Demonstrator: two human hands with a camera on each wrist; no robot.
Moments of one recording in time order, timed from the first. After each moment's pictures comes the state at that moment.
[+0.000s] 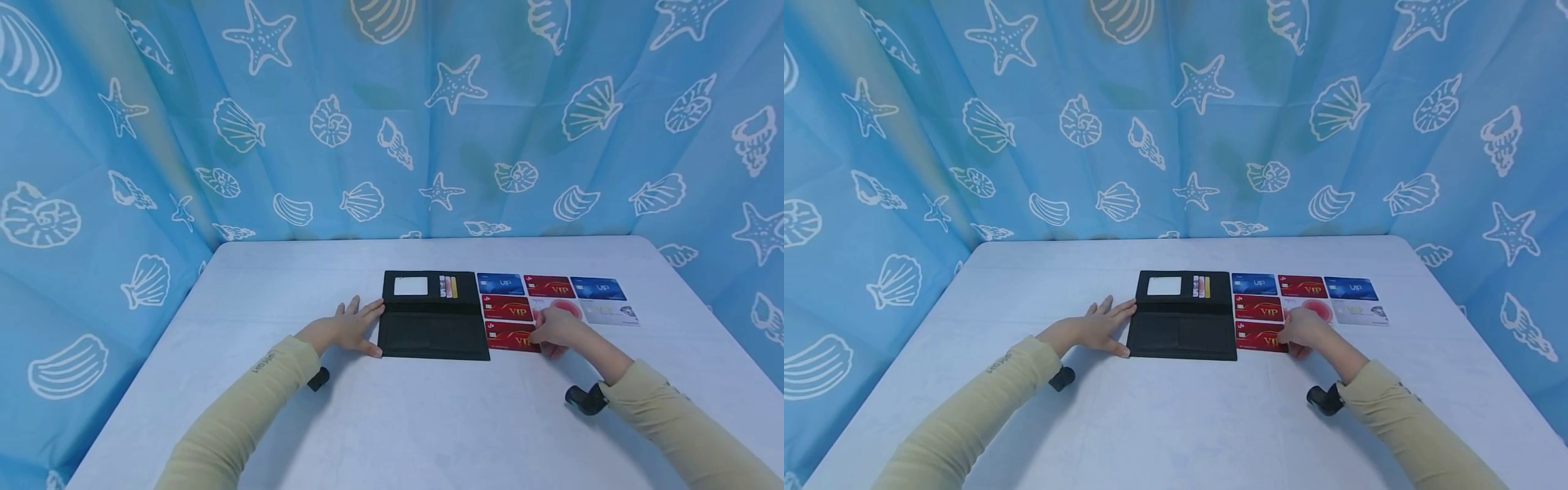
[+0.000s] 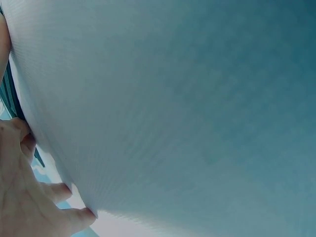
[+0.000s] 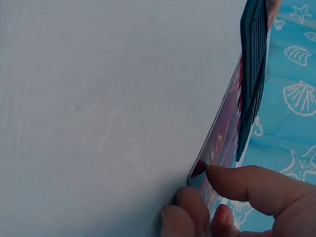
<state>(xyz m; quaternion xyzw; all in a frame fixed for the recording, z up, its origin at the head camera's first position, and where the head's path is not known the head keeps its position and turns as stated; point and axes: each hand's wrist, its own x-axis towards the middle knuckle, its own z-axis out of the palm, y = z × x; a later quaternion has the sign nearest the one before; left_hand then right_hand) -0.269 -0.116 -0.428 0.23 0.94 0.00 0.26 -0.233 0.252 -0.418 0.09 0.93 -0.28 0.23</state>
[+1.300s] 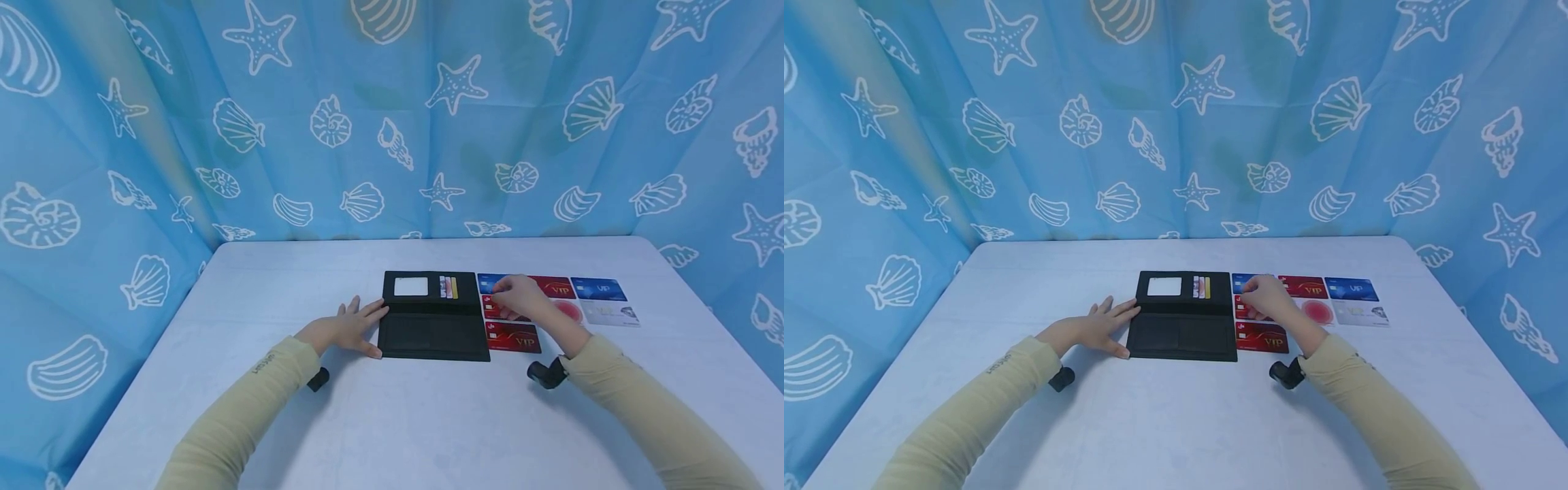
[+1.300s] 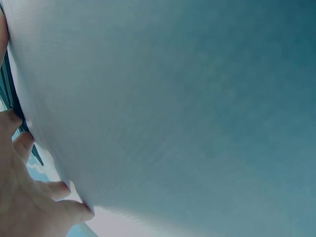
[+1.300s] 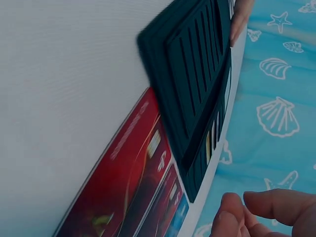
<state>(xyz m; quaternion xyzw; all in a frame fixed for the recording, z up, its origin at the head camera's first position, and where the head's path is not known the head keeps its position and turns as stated) -0.271 -0.119 -0.430 0.24 0.94 0.05 0.26 -0.271 0.208 -0.404 0.03 0.92 -0.38 0.11</state>
